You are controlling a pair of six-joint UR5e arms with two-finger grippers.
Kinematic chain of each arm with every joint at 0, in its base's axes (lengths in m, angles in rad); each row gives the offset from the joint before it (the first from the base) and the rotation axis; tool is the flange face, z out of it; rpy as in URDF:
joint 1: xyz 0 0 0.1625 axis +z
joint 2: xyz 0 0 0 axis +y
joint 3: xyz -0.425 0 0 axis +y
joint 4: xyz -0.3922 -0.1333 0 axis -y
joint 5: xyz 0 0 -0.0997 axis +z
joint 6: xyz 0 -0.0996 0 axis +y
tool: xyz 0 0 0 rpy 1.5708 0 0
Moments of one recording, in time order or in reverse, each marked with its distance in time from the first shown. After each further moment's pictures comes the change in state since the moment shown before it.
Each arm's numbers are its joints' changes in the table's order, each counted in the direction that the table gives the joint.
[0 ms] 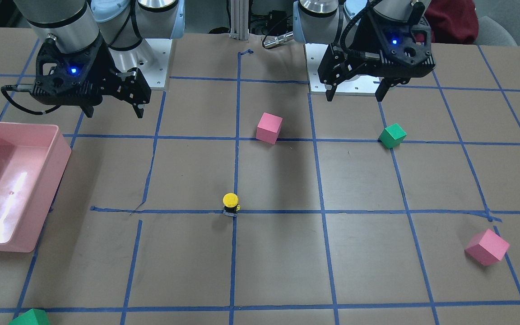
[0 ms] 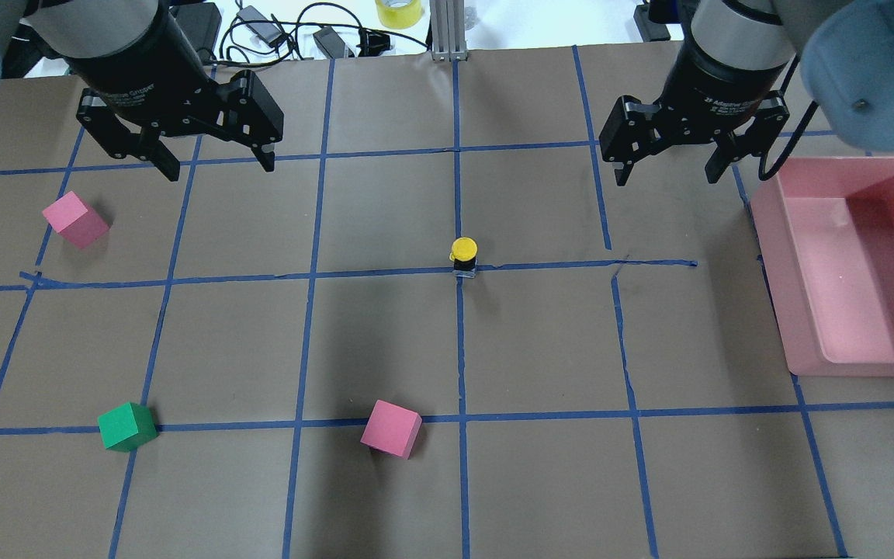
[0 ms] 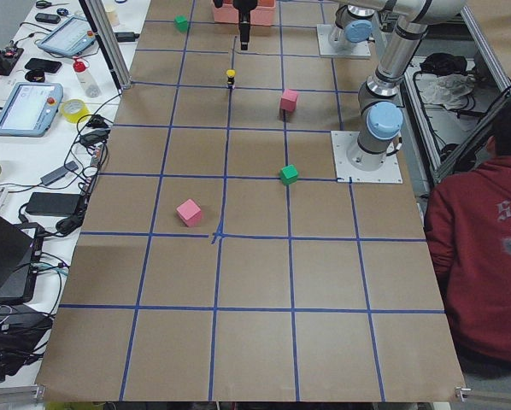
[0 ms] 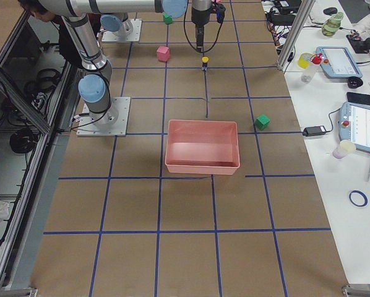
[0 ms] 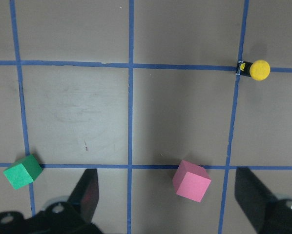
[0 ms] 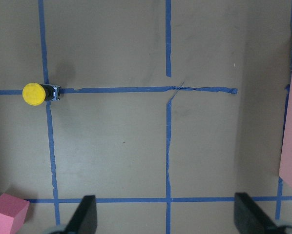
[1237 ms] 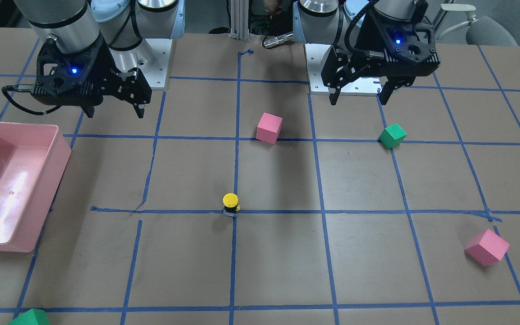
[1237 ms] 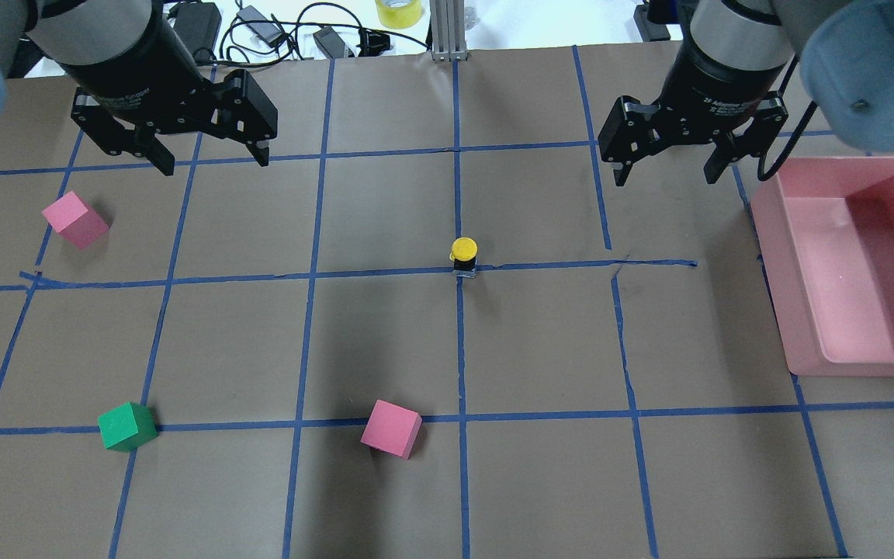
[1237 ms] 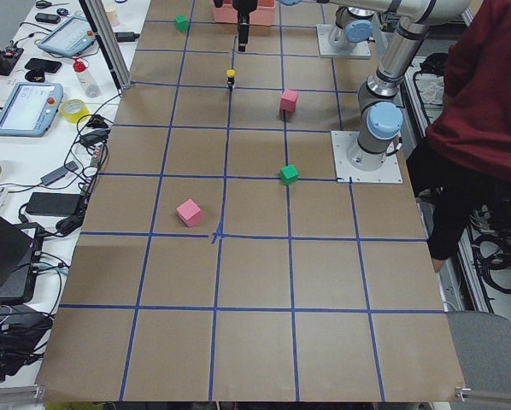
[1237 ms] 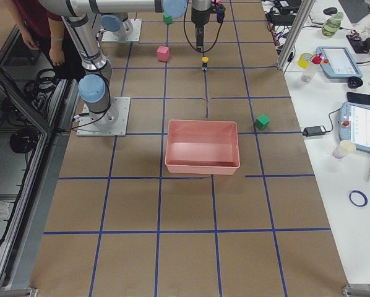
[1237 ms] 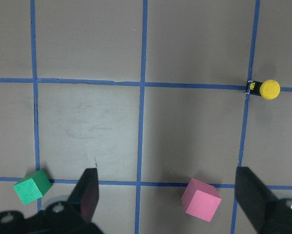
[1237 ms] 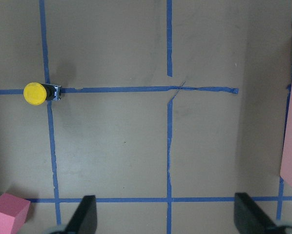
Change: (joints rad) left arm 0.004 -0.013 0.028 0.057 -0.010 0.000; right arm 0.002 0.000 -0.001 -0.001 -0.004 0.000
